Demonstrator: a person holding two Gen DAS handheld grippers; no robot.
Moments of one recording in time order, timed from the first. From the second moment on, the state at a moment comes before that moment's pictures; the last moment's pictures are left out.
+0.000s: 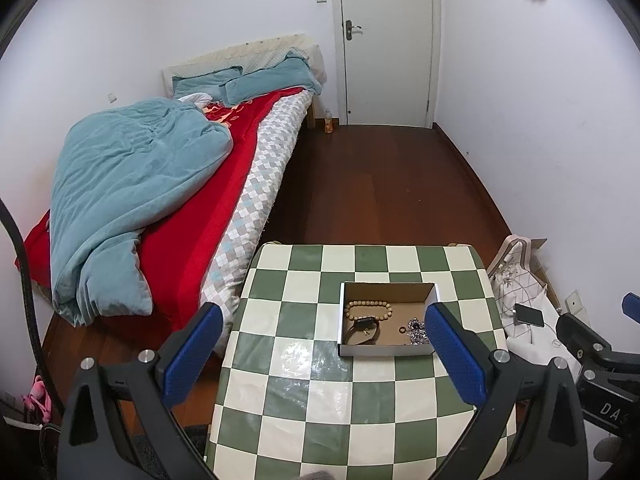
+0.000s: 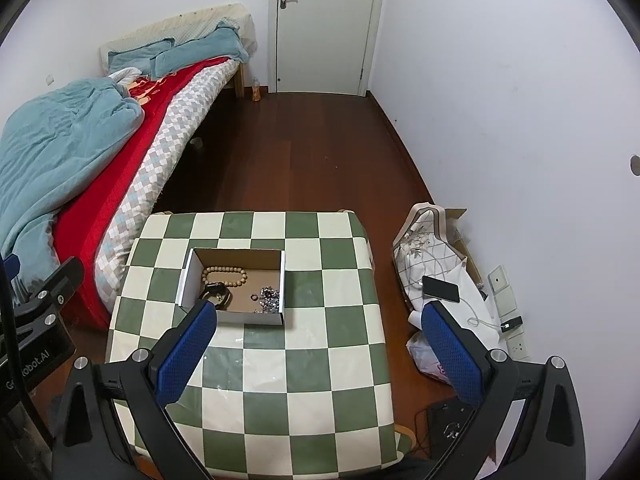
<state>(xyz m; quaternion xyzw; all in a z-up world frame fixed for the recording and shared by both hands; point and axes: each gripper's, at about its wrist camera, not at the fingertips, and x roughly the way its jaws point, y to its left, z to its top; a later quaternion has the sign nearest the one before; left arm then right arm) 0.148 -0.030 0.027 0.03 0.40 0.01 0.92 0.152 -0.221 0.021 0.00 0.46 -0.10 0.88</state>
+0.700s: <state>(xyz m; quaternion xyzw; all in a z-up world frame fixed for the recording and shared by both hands) 0.148 -0.022 0.025 0.02 0.41 0.01 0.91 0.151 -0.217 0.024 0.00 0.46 -0.09 0.89</state>
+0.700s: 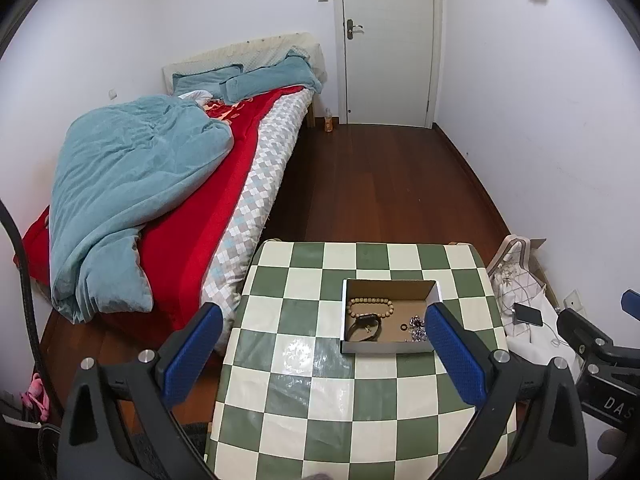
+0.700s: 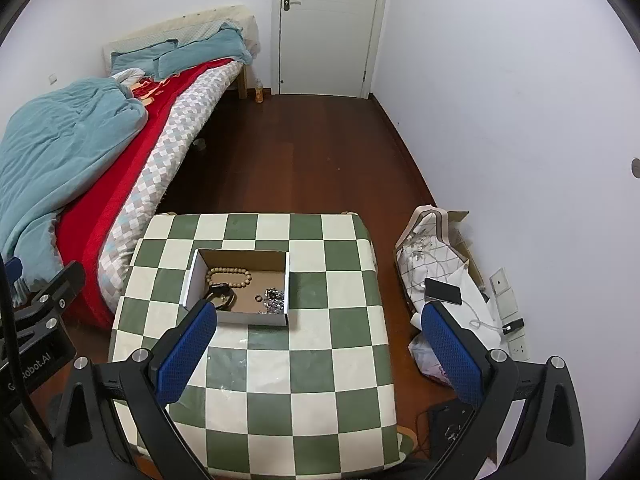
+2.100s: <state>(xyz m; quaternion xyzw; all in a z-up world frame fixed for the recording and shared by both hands) 0.140 -0.015 0.037 0.03 0.39 0.02 0.92 0.147 -0.214 0.036 0.01 0.45 -0.09 0.89</state>
